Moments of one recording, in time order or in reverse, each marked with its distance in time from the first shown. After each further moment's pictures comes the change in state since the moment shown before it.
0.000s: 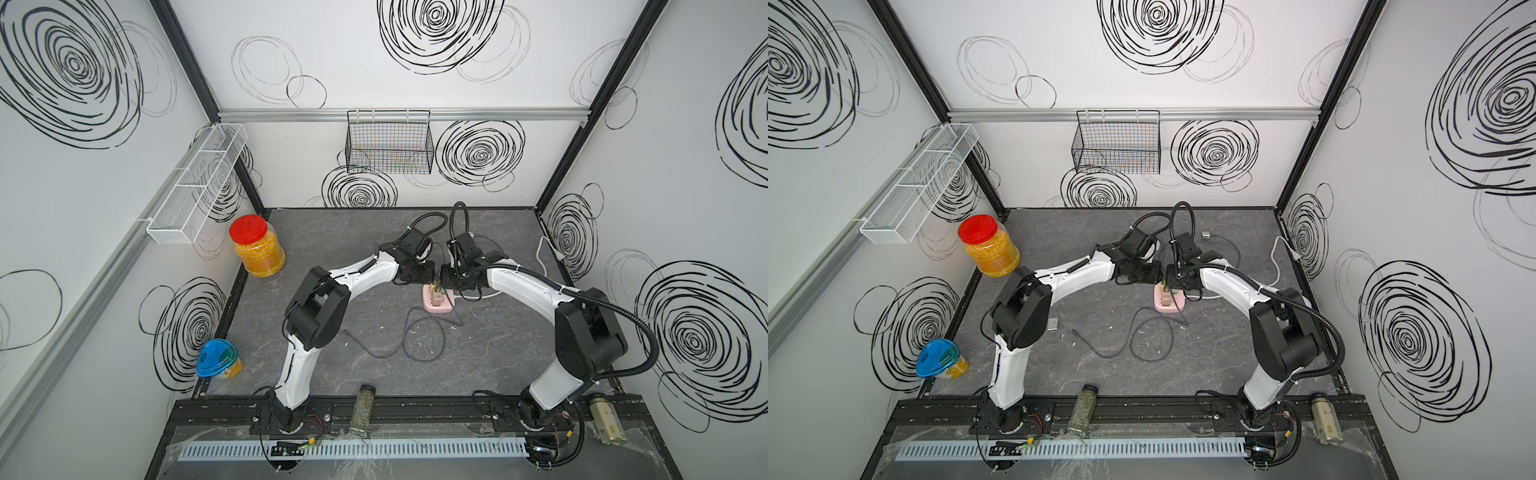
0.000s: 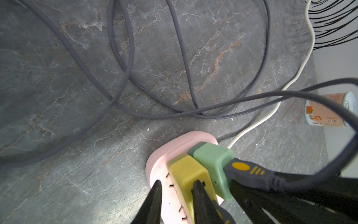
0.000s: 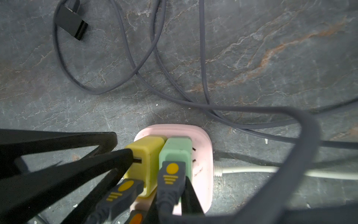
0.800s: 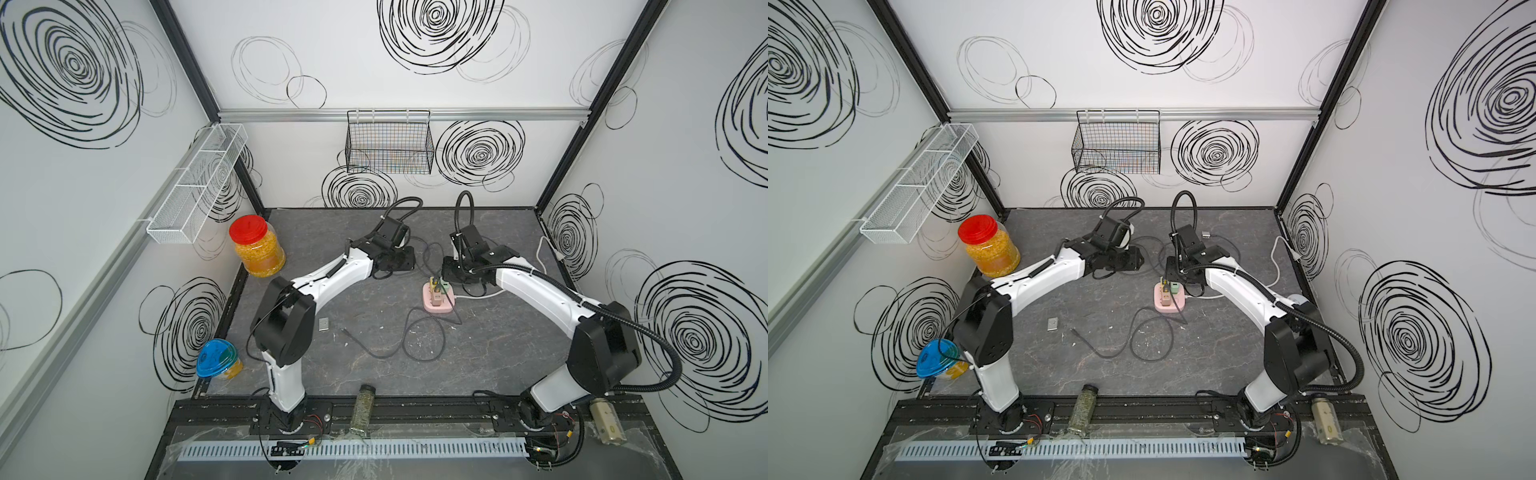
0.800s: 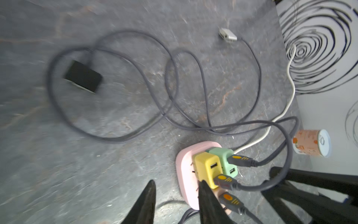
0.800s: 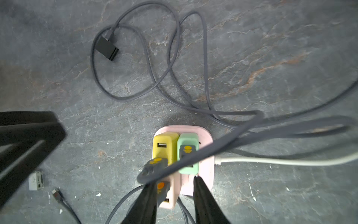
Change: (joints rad) left arm 0.112 -0.290 -0.167 0.003 -0.113 -0.043; right arm 0.019 -0.114 0.082 -0.113 0.054 0.033
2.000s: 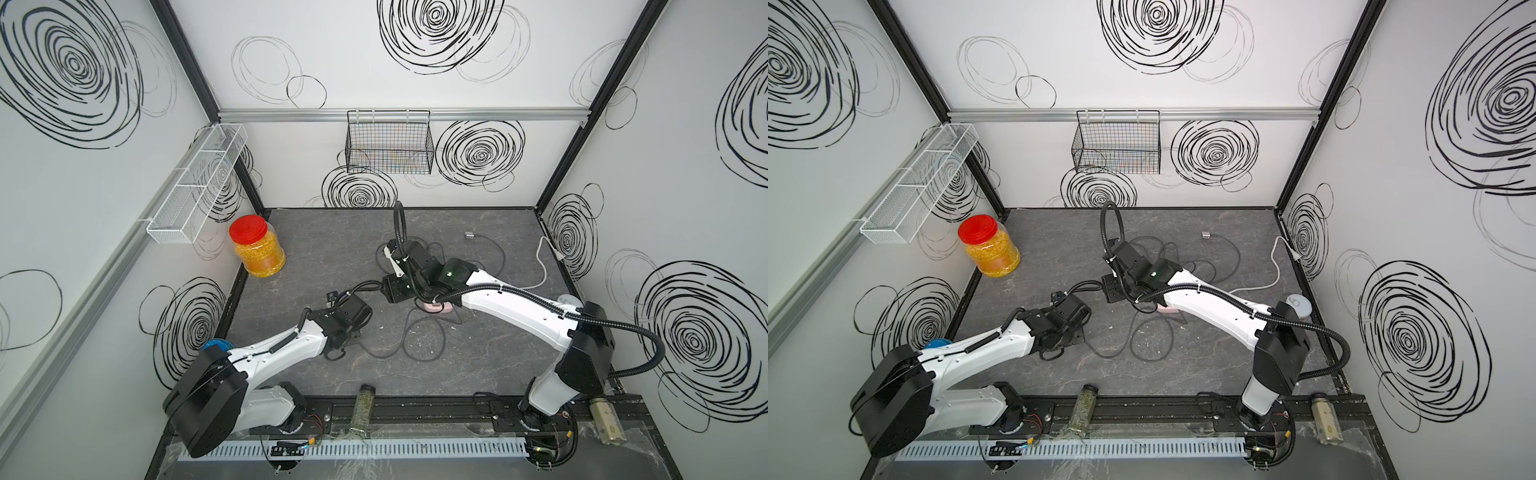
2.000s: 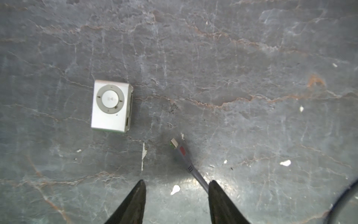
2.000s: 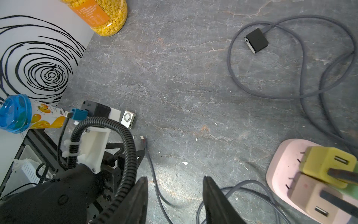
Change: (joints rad) left arm -0.091 -0.525 -0.834 -0.137 -0.366 -0.425; right arm 0.433 0.090 0.187 0.071 -0.027 -0.044
